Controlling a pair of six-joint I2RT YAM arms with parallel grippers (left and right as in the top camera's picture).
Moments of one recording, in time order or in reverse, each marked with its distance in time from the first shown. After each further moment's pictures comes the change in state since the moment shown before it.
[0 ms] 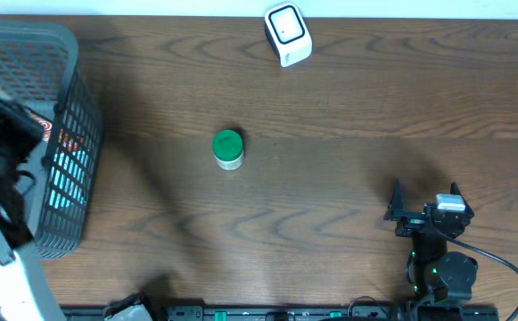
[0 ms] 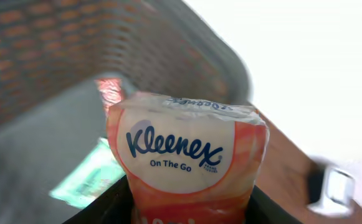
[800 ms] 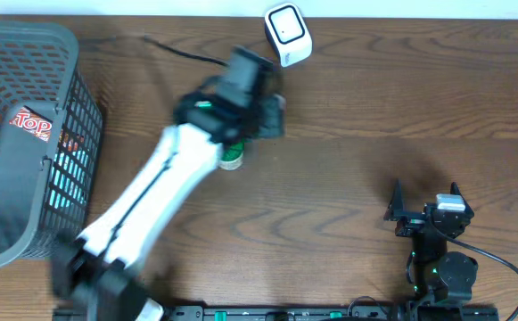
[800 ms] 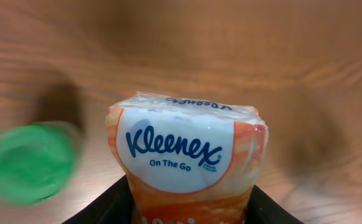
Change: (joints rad) left arm -1.047 0.573 0.000 0.167 0.024 -0.146; right arm 0.000 0.000 0.000 0.000 0.000 0.000
